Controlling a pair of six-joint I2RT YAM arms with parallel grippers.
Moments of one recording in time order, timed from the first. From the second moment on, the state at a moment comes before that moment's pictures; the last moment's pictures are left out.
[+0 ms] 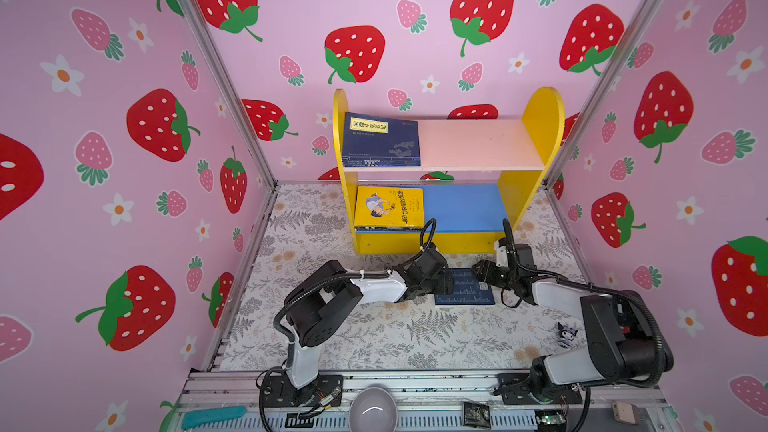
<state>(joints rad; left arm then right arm) -0.91 1.92 1.10 -0.01 0.01 -0.78 0.27 1.45 0.50 0.10 -0.27 0.44</state>
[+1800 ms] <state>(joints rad) -0.91 1.78 0.97 0.11 0.25 -1.07 0.33 1.36 0.39 0.19 -0.16 0.51</state>
